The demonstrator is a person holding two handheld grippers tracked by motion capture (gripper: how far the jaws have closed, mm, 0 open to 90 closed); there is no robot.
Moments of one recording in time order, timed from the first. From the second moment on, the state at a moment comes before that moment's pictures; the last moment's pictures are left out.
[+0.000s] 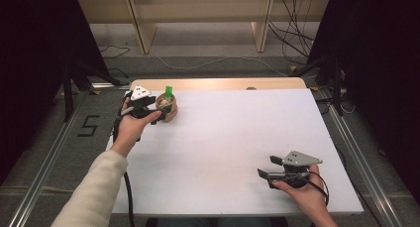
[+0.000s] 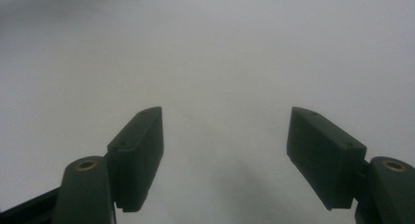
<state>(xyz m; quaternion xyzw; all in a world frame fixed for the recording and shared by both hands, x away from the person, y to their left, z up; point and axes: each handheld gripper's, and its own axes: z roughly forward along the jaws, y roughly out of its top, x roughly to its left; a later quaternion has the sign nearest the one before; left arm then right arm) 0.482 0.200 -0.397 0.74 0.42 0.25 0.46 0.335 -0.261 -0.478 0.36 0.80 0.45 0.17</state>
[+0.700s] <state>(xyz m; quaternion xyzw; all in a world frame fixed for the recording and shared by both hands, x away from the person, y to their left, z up) 0.442 0.168 -0.395 0.77 0.36 0.24 0.46 0.334 -0.260 -0.478 0.36 0.80 0.45 0.16</state>
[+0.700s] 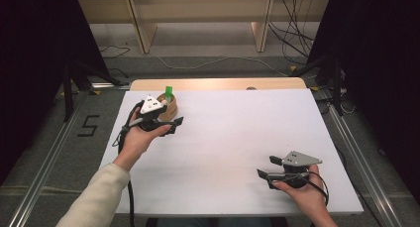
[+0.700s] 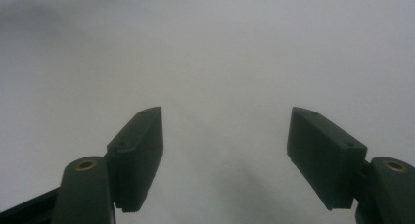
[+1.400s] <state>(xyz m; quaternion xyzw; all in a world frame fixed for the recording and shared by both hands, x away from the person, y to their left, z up) 0.379 0.157 -0.421 0.80 0.31 0.22 0.46 0.333 -0.258 -0.478 0.36 0.80 0.45 0.16</state>
